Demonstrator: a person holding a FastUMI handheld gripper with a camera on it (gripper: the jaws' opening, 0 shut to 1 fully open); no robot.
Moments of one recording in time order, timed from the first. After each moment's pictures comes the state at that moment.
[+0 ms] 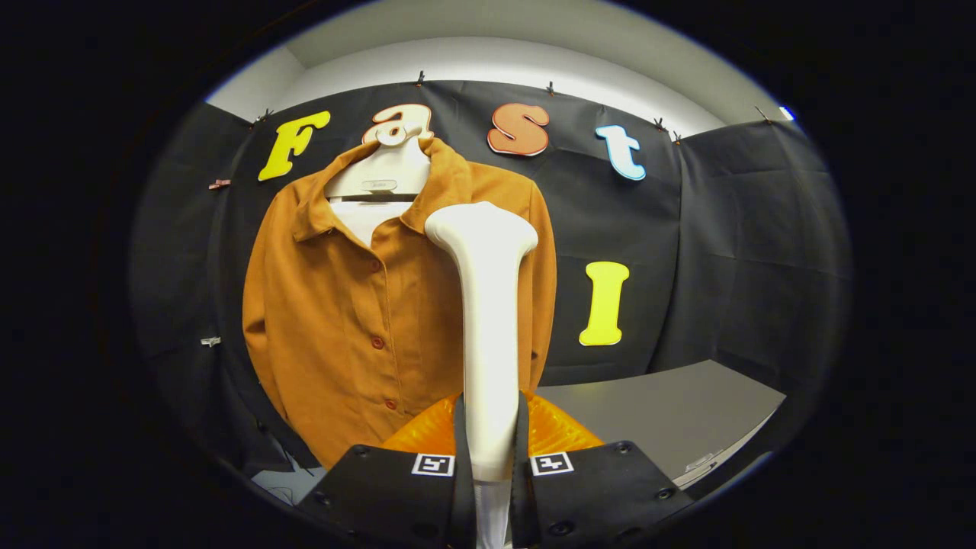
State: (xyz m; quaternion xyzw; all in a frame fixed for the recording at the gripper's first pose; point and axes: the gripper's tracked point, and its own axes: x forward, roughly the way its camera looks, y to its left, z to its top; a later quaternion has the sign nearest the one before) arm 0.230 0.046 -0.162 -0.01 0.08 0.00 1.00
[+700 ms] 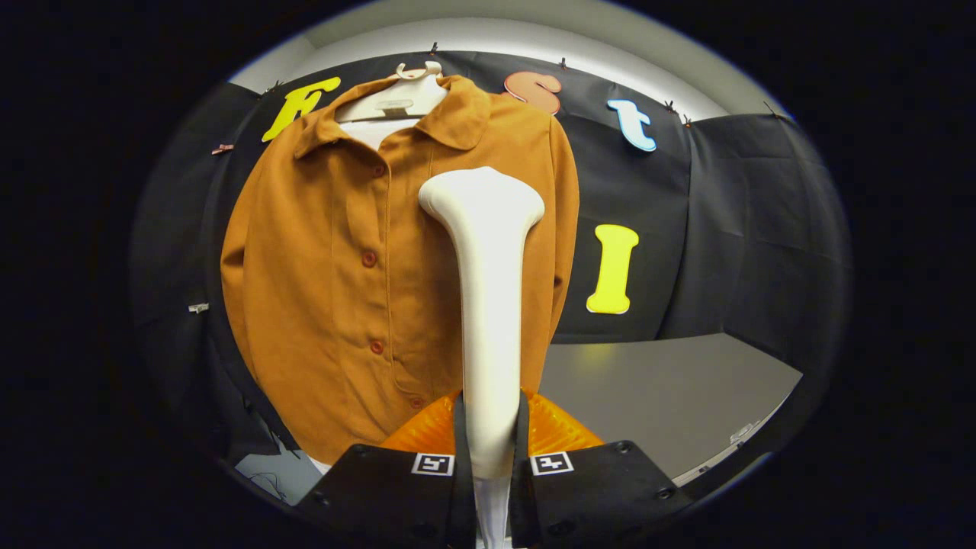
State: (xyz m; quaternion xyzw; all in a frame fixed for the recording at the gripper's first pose) arm 0.234 0.052 -0.266 -0.03 0.14 0.00 0.99
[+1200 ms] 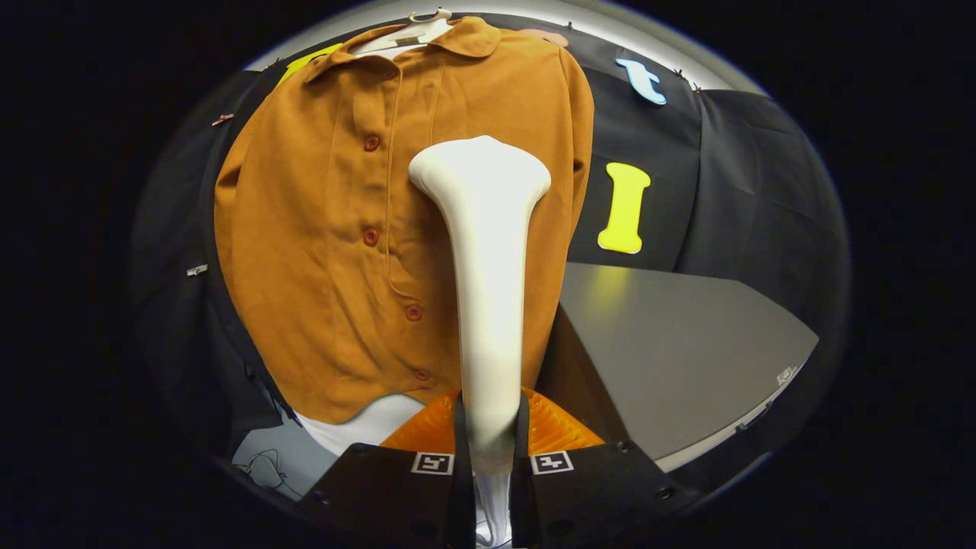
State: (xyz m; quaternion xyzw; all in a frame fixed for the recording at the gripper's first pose) arm 0.214 0.056 -0.362 -0.03 0.24 0.01 0.97
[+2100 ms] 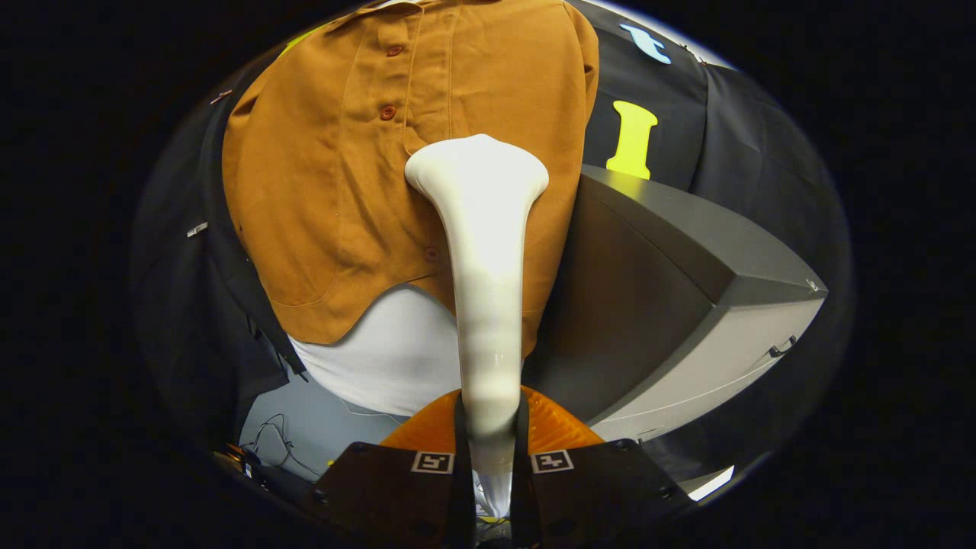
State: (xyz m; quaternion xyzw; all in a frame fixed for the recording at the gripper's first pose) arm 0.152 0.059 -0.427 -0.03 0.33 0.01 0.94
